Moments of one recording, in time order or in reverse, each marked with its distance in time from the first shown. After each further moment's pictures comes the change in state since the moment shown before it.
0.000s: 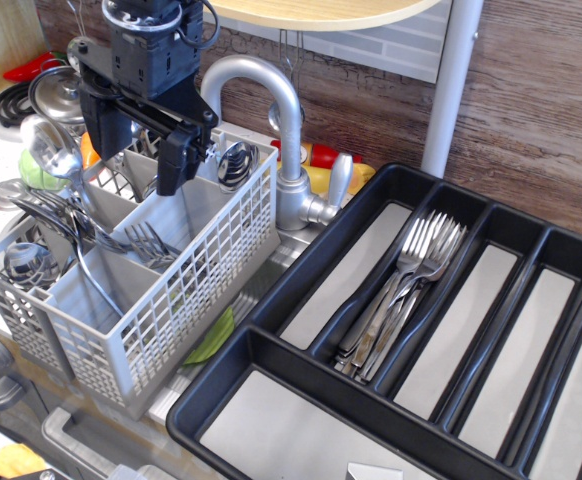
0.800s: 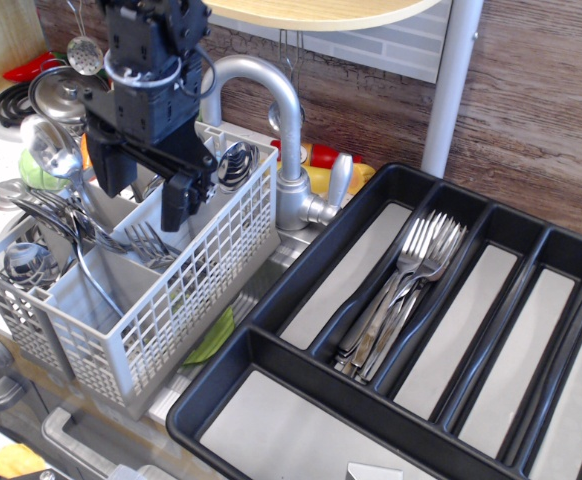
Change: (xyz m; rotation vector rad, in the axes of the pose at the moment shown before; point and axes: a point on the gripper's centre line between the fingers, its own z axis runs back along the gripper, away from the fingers) arm -0.004 -0.006 -0.030 -0.007 -0.052 0.000
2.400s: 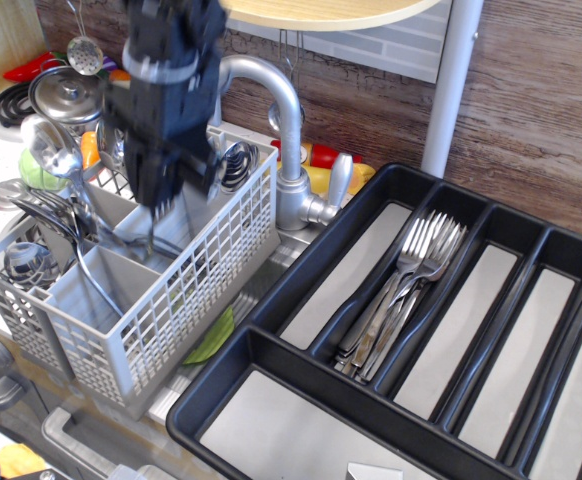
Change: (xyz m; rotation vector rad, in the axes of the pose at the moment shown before) arm 0.014 0.000 0.032 0.019 0.136 -0.077
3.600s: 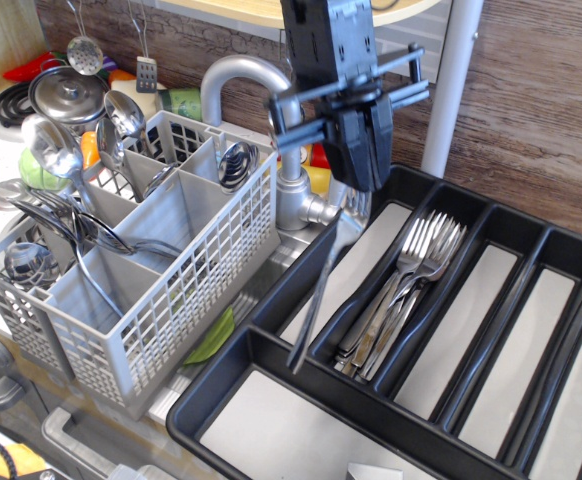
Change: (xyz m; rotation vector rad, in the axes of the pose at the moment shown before) arm 0.039 -0.117 0.029 -0.459 0.254 1.149
